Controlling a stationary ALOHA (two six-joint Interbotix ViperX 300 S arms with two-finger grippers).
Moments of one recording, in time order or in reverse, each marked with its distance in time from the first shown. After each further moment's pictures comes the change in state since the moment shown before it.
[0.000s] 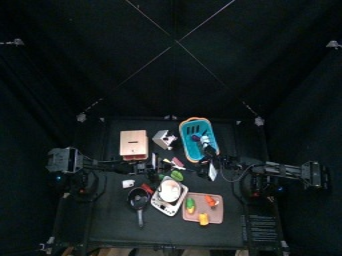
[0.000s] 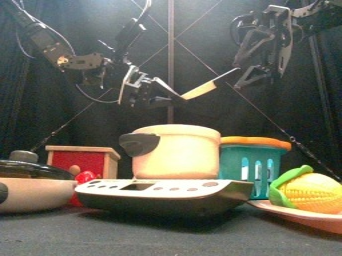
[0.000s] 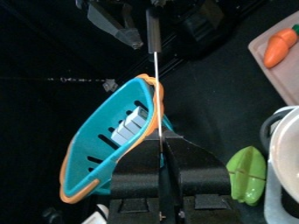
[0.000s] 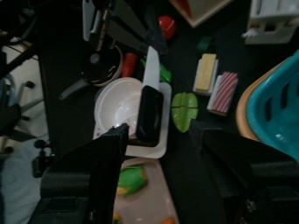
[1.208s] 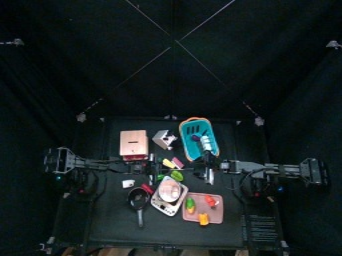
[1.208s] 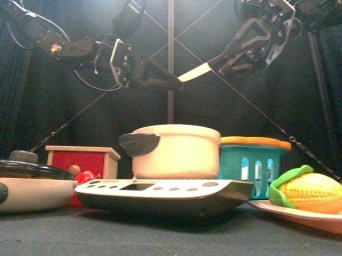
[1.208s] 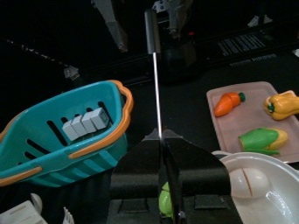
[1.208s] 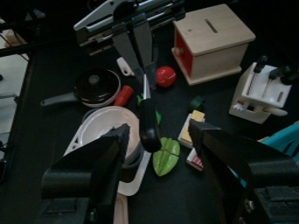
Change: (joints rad) left arm -0.009 -0.095 0.005 0.189 0.087 -0.571; right arm 0.130 0.012 0.029 -0.298 -0.247 -0.002
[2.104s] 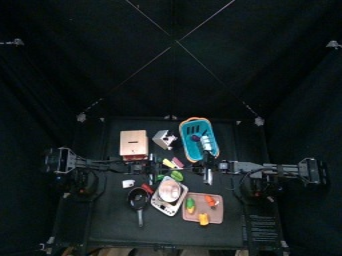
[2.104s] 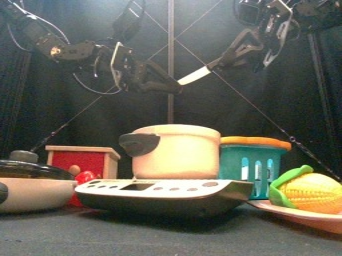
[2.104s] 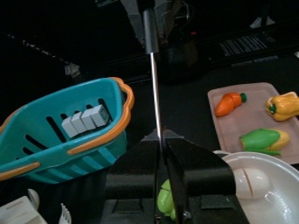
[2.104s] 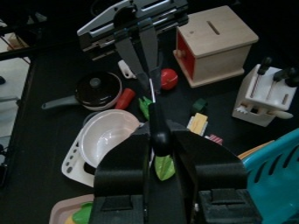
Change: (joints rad) left arm 0.008 0.017 0.009 -0.034 -0.021 -0.003; right arm 0.002 0.023 0.005 0.009 -0.044 0.002
